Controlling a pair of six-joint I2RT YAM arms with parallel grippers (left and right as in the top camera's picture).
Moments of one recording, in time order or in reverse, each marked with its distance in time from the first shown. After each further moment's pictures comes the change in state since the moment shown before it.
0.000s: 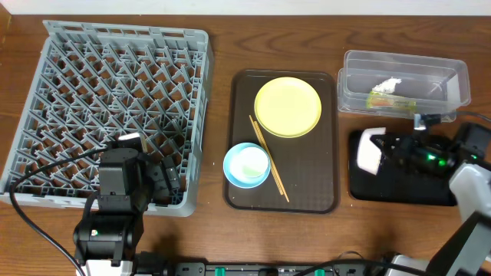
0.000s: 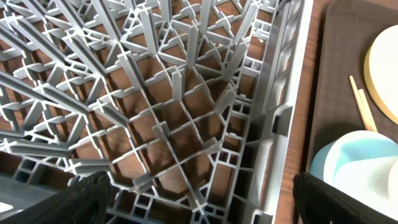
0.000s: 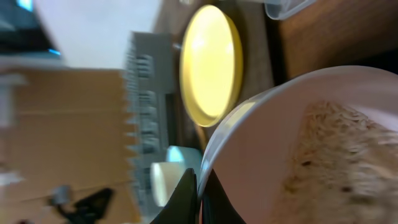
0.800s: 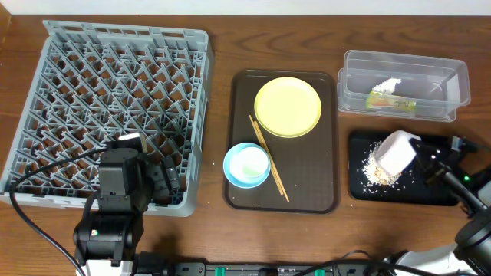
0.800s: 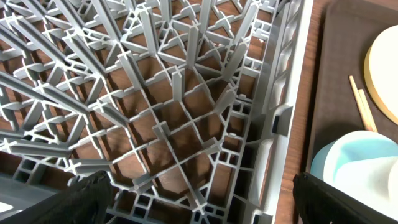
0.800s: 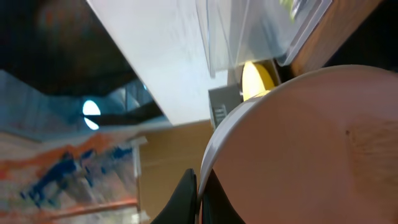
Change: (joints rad) left arm 0.000 0.000 0.000 0.000 0.000 0.000; right arm -0.331 0.235 -0.005 0.063 -0.346 0.116
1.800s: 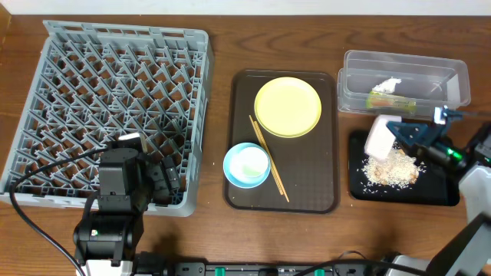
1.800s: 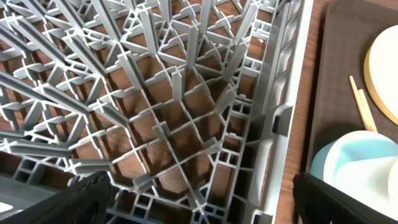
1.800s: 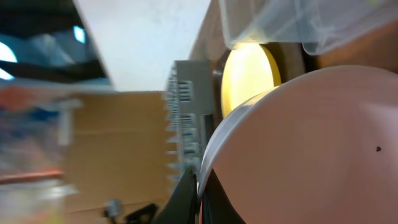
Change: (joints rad) left arm 0.000 0.000 0.000 0.000 0.000 0.000; right arm 0.303 -0.282 0.035 0.089 0.256 0.133
